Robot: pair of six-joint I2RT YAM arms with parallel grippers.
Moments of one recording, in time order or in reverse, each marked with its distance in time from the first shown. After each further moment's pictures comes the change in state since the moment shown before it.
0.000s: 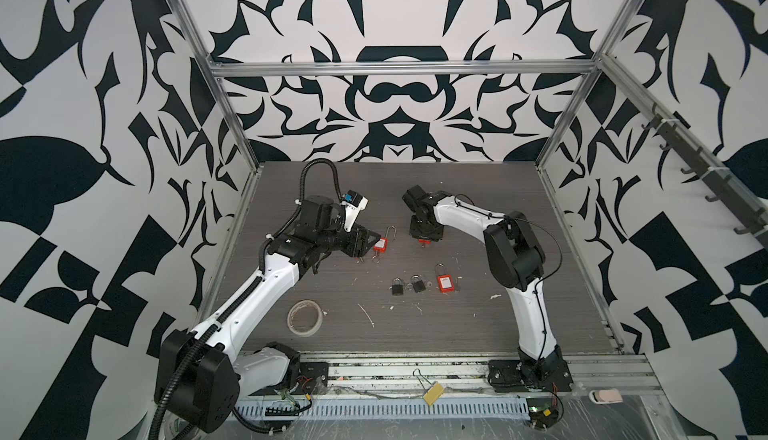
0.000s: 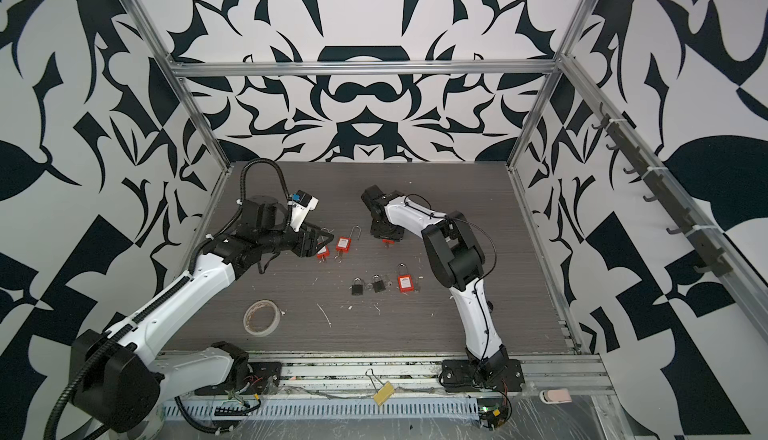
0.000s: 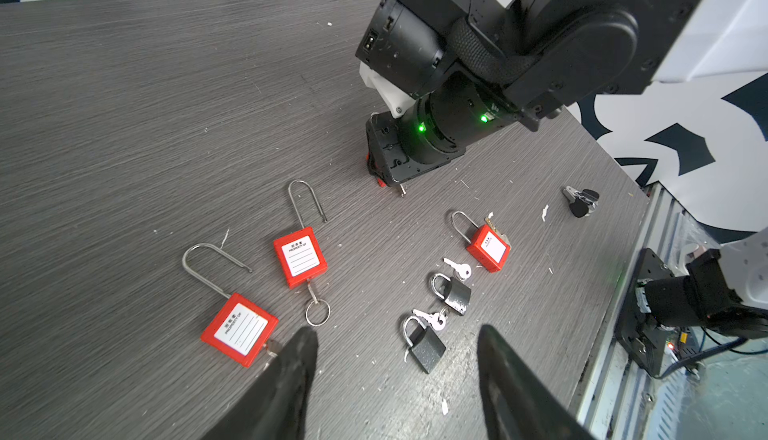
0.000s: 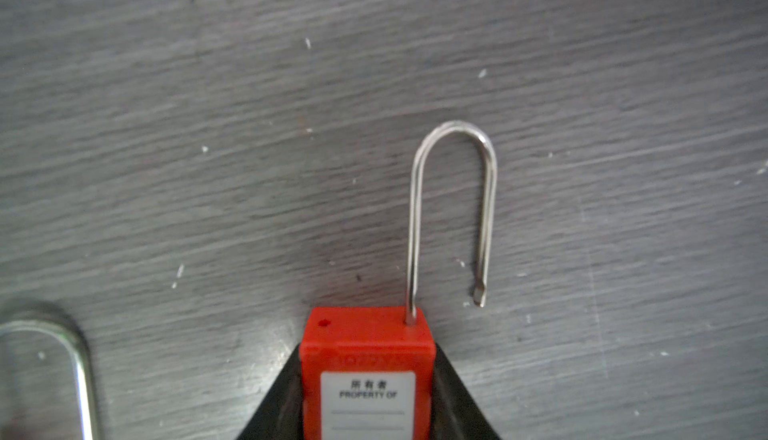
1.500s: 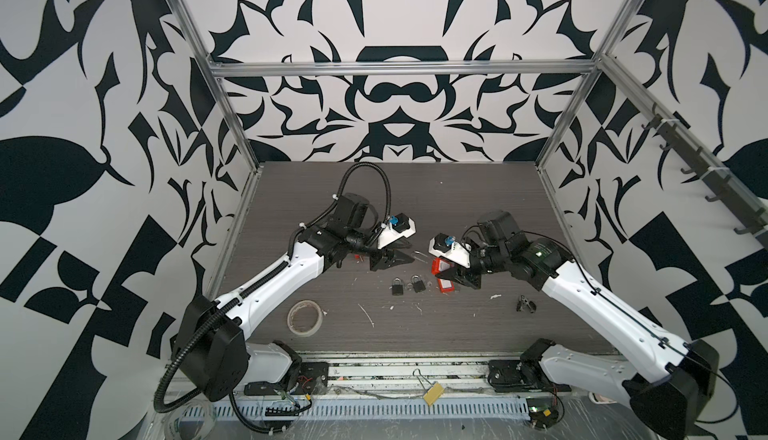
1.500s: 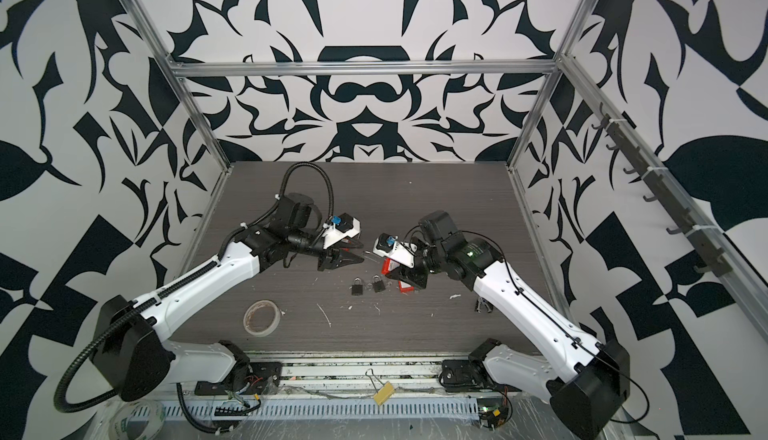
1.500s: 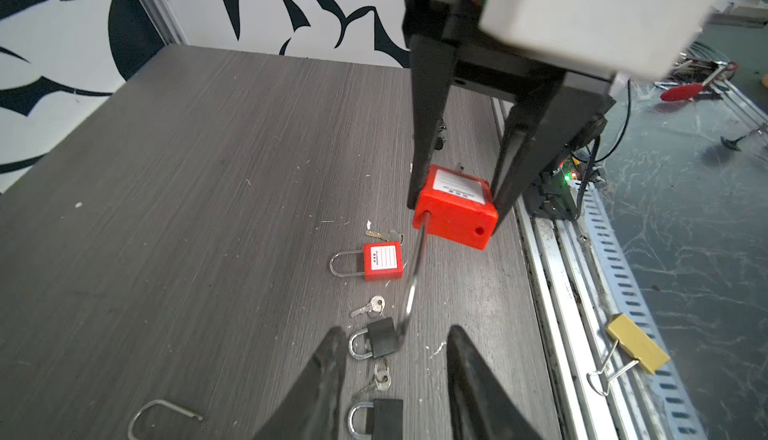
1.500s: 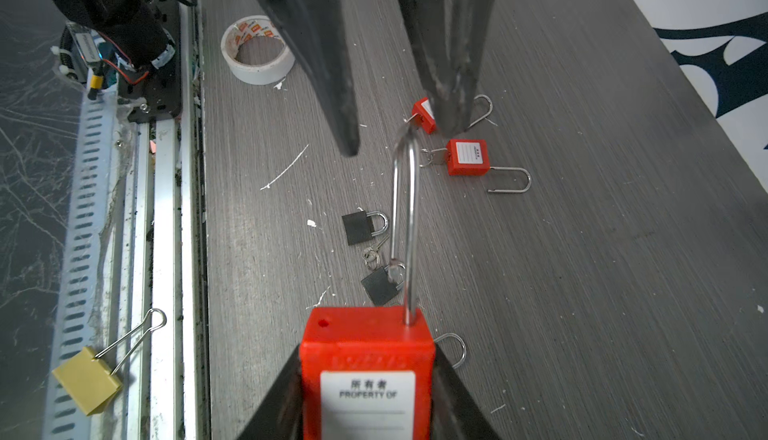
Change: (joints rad) left arm -0.216 0.159 0.122 -0.004 0.311 0.566; right arm -0.002 -1.100 -0.697 0.061 -0.694 -1.354
